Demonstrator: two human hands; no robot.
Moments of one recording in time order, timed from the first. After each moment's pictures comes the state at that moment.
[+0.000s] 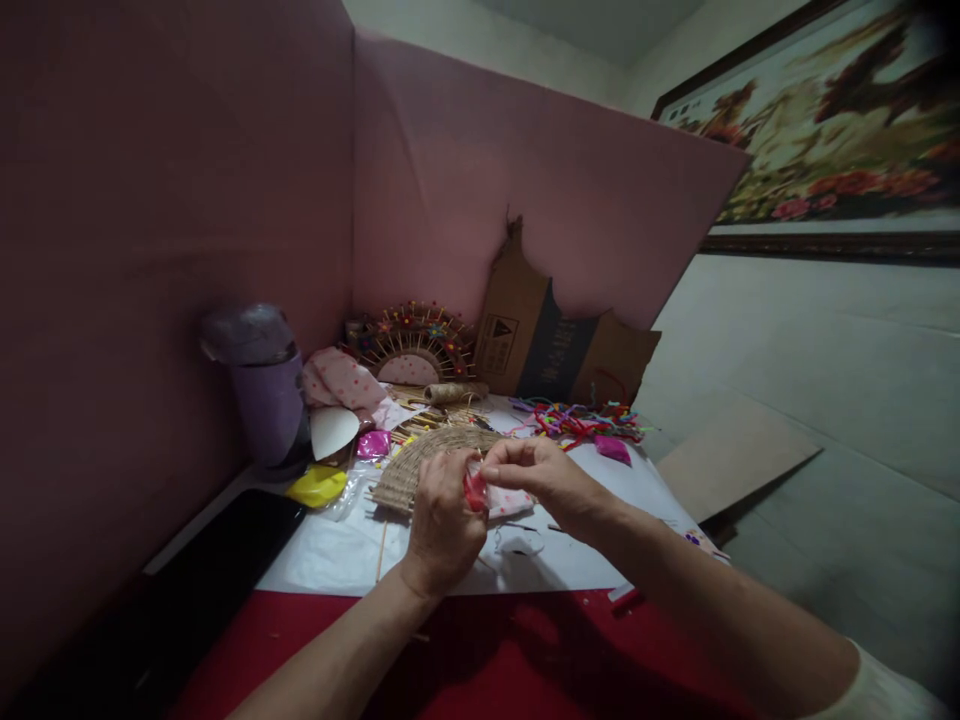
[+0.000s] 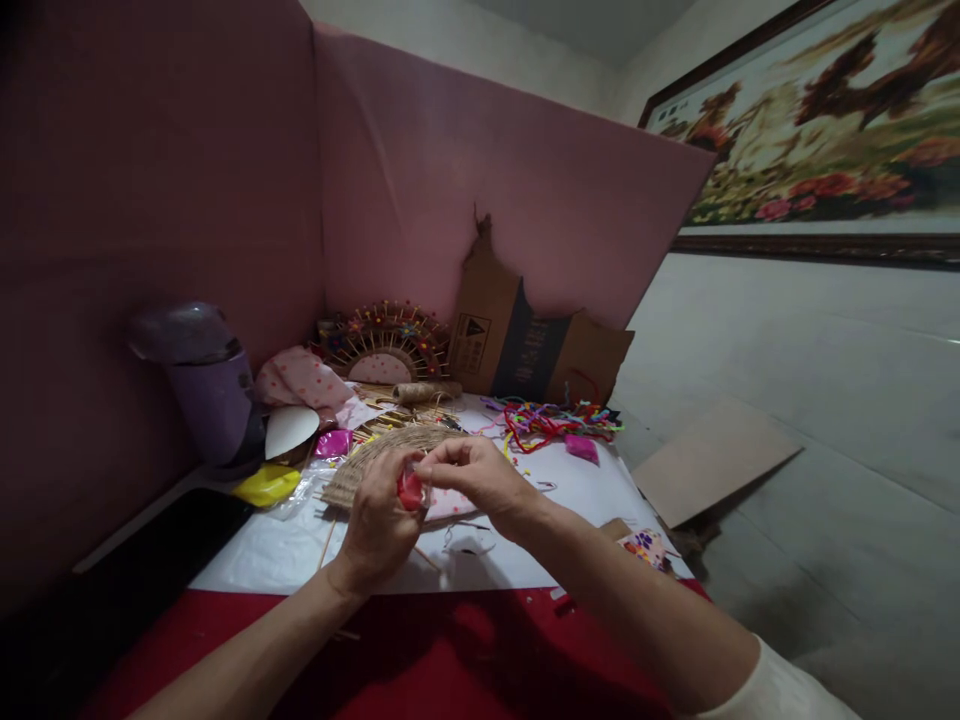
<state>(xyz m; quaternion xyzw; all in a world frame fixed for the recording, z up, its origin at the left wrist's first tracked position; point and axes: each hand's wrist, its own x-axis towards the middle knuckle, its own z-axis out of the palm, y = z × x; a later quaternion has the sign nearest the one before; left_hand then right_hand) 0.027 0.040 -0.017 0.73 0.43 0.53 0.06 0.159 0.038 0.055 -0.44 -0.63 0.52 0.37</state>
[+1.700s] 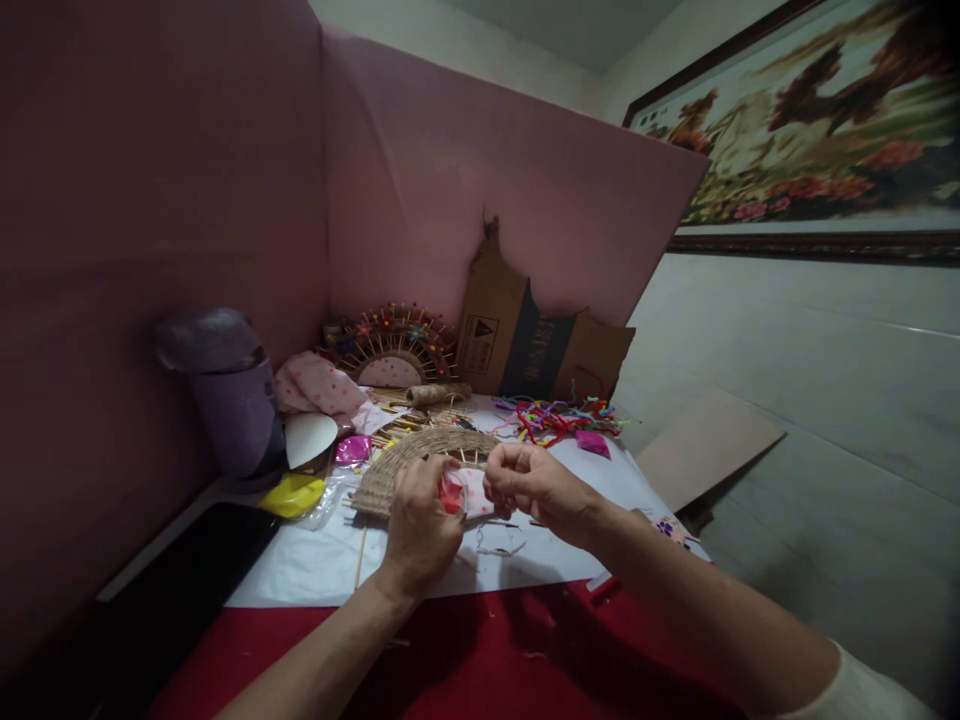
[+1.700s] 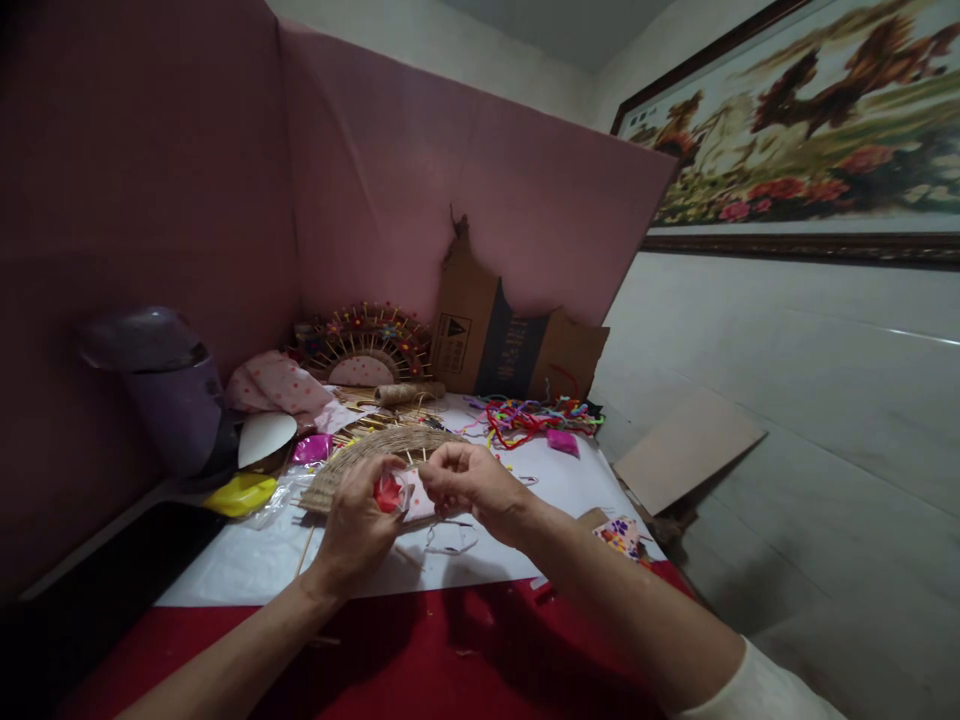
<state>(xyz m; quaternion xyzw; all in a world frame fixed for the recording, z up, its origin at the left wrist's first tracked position) 0.027 0.041 -0.017 0.73 0.46 0.50 0.09 0.183 0.034 0.040 -0.39 -0.56 0.62 0.40</state>
